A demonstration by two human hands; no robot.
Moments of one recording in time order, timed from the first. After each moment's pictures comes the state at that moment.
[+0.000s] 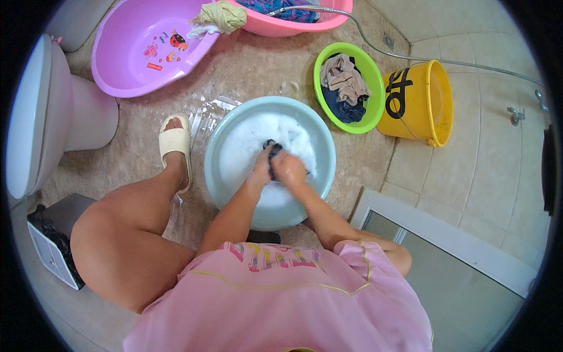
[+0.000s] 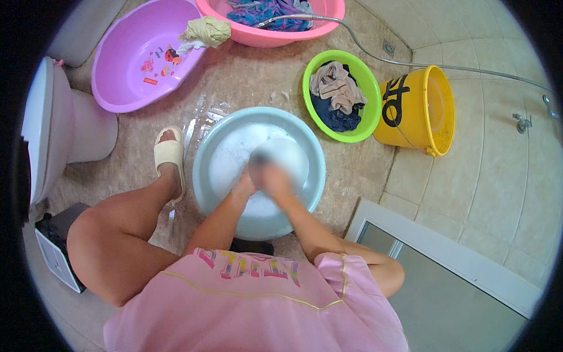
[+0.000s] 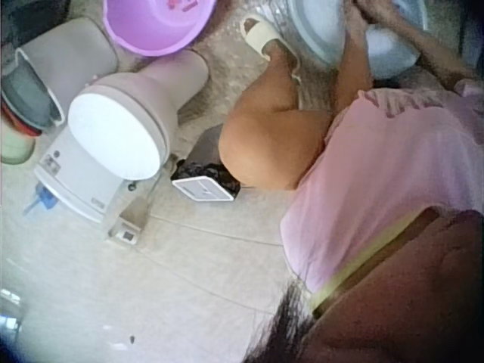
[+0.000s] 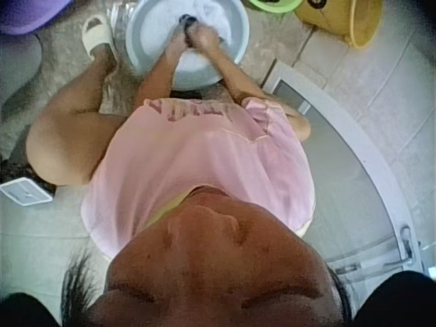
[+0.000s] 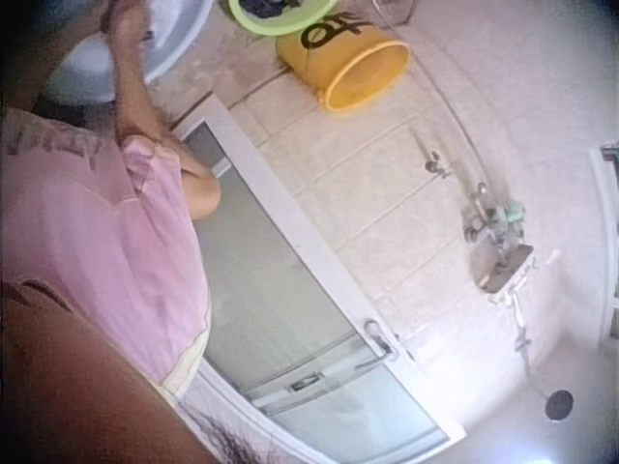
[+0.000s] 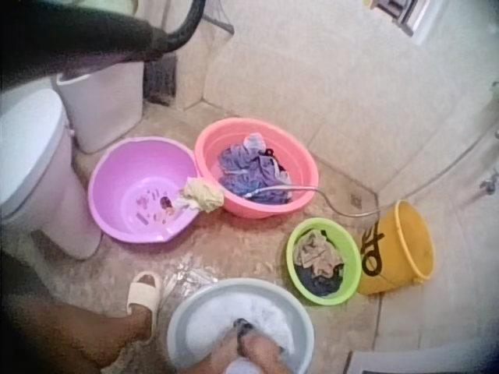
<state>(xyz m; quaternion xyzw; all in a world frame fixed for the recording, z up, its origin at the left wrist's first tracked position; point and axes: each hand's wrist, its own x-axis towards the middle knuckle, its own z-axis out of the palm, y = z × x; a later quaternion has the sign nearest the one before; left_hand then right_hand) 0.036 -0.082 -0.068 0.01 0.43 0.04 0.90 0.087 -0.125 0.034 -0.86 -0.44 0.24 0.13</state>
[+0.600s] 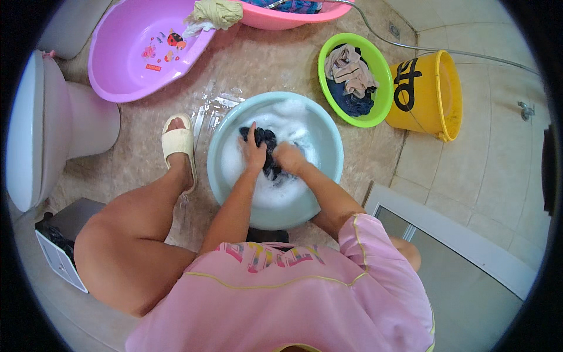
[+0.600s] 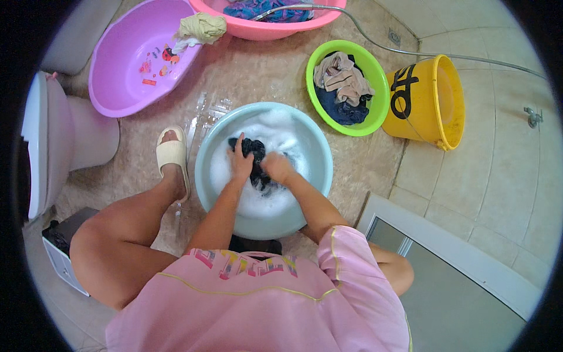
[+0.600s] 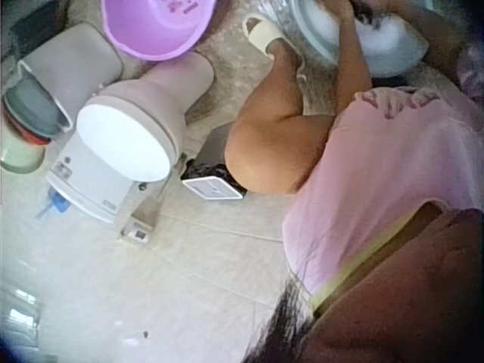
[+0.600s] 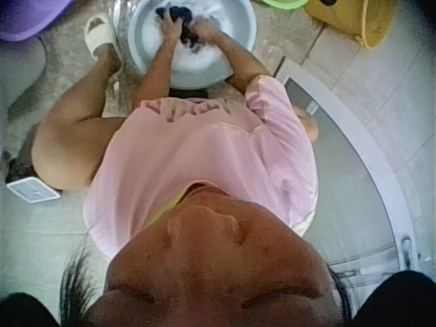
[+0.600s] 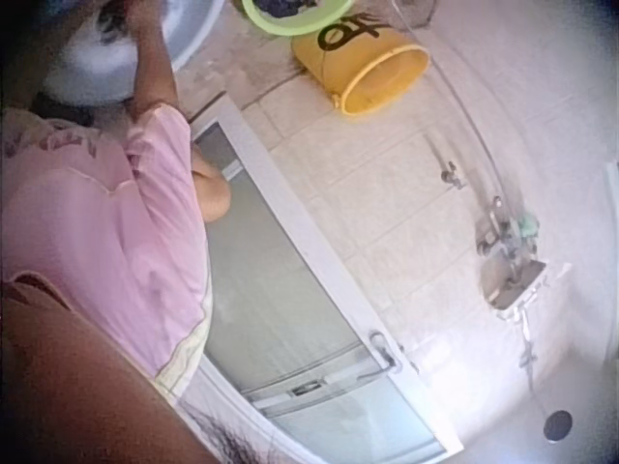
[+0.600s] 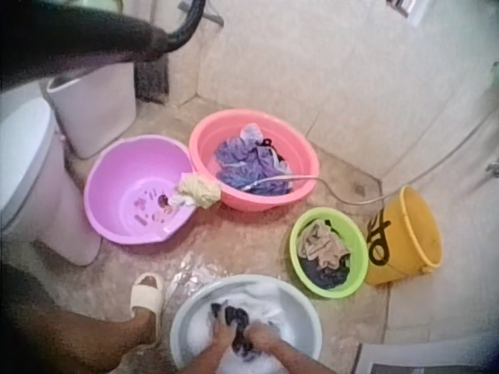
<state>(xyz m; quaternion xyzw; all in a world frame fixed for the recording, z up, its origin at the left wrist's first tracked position) 0.012 -0.045 -0.091 0.69 0.54 0.08 0.48 0.118 -0.133 -0.072 -0.75 -0.58 0.32 0.06</state>
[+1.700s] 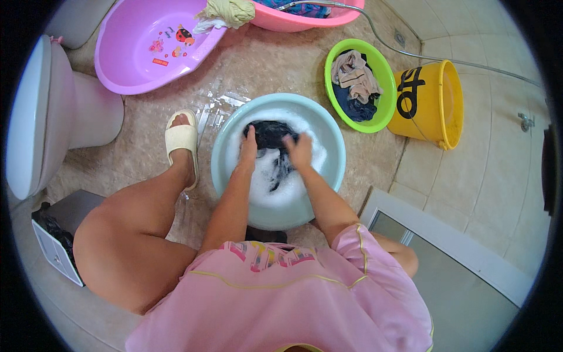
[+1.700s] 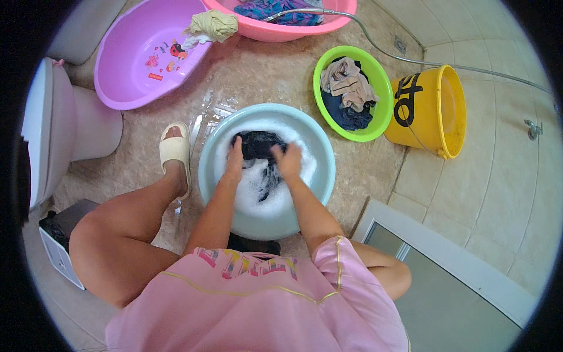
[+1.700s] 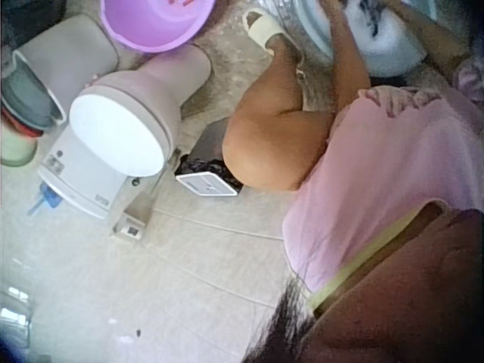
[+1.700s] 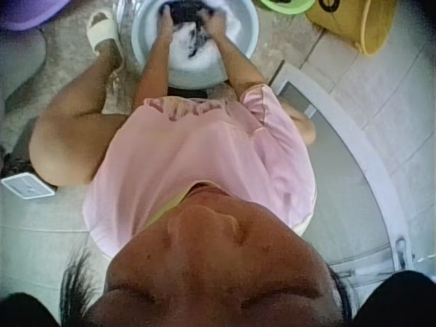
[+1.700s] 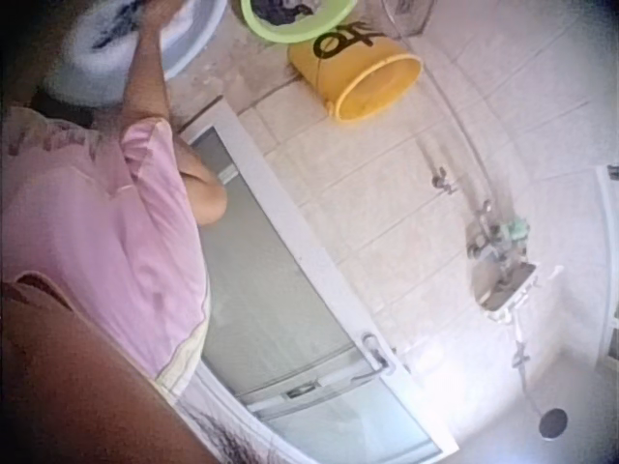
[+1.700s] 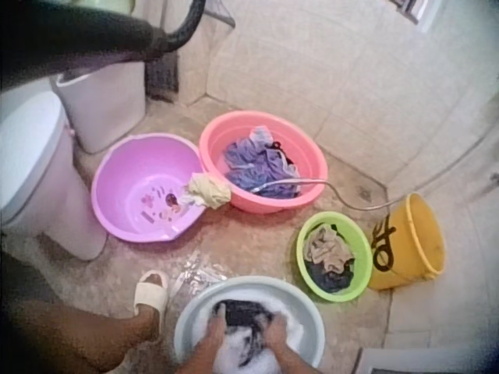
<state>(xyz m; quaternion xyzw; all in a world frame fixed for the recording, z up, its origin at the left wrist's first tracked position) 0.020 -0.029 -0.089 0.27 0.57 0.11 0.77 0.126 -0.132 -0.079 -0.92 -0.28 0.16 0.21</state>
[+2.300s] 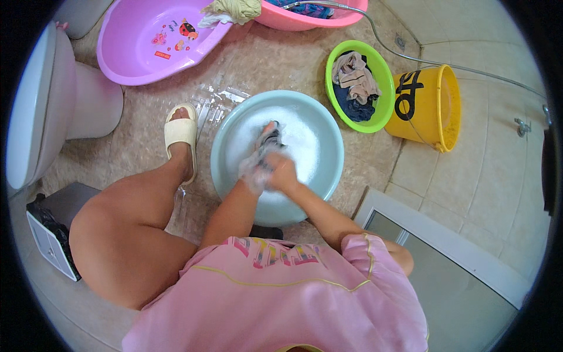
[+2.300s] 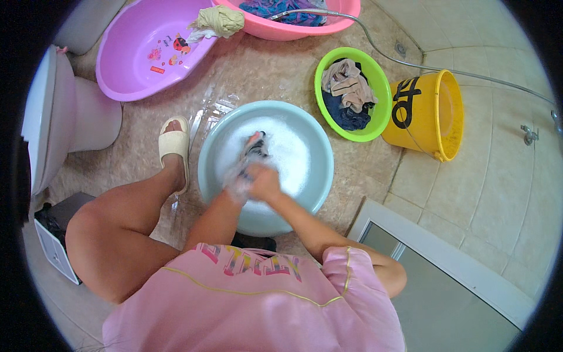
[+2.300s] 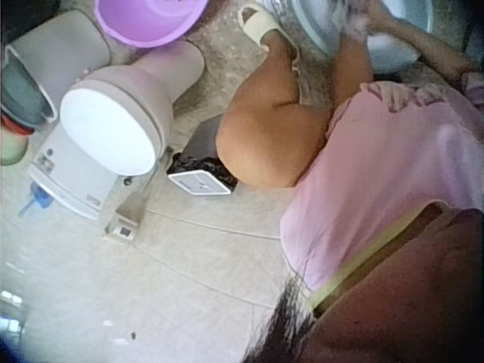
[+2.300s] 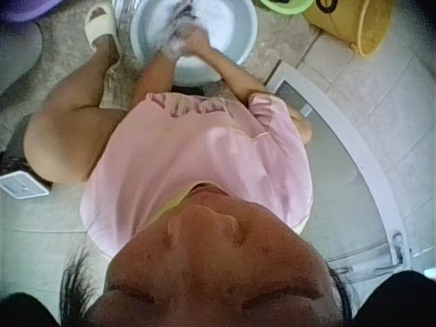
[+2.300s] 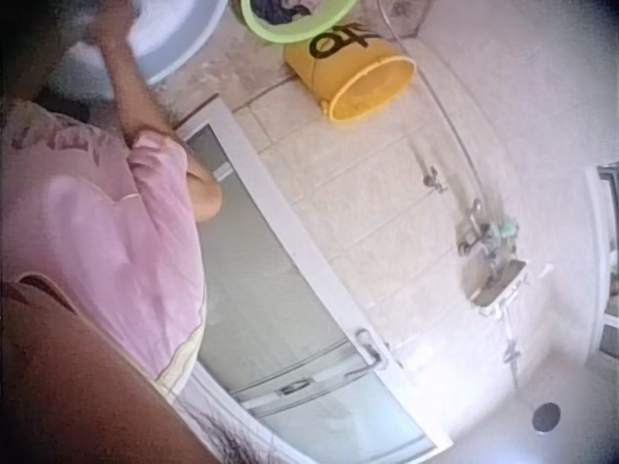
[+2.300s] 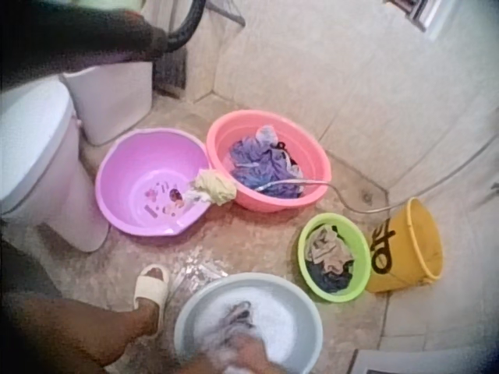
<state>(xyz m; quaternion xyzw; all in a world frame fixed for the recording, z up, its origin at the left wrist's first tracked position) 0.019 -0.063 -0.107 -0.22 0.32 0.11 0.91 0.054 -0.114 0.022 -0.77 -0.52 0.23 0.28</state>
